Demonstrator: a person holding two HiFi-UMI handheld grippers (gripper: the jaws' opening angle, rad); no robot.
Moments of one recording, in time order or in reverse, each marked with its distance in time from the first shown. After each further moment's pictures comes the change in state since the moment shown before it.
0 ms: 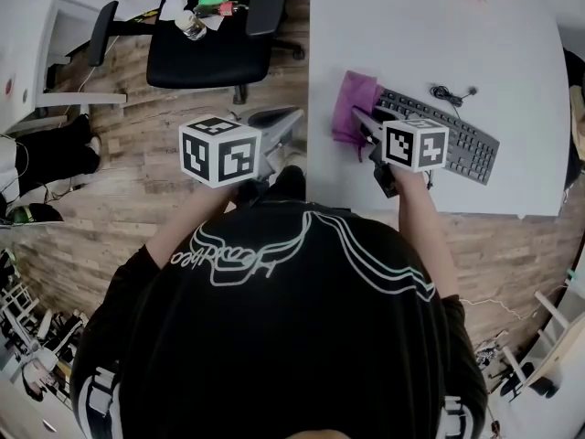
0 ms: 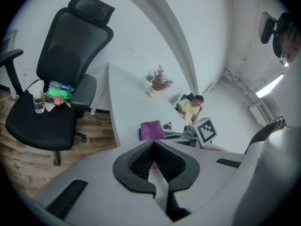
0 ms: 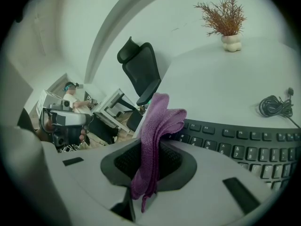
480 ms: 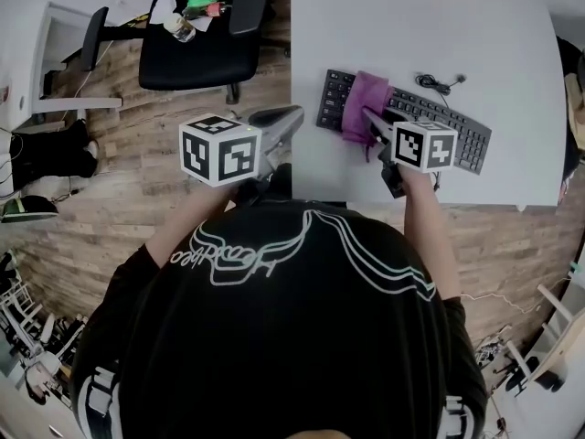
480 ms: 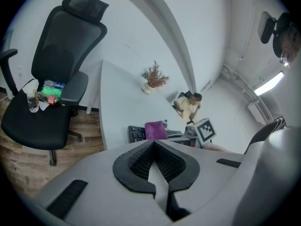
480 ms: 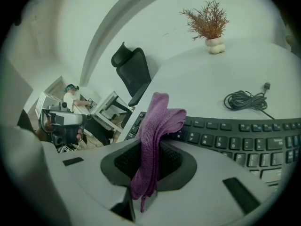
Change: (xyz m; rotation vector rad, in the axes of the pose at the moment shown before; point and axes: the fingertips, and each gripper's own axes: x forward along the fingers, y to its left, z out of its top) left arm 0.022 -0.027 -0.008 0.017 0.017 -0.018; right arm -0.041 -0.038 -0.017 0.037 -0.024 -0.051
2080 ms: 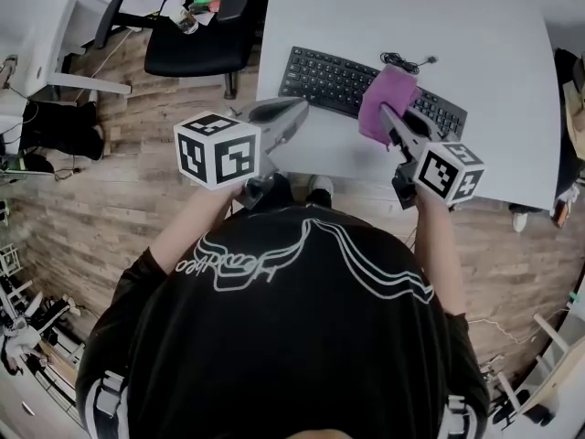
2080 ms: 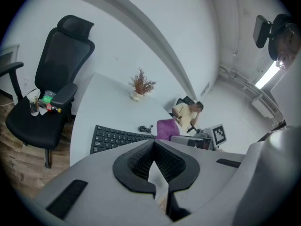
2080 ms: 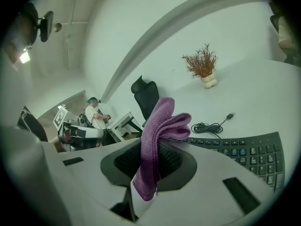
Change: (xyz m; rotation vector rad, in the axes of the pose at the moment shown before) left arm 0.040 -0.133 -0.024 0.063 -0.151 0.073; right arm -0.164 -0.024 -0.004 -0.100 -0.315 0.155
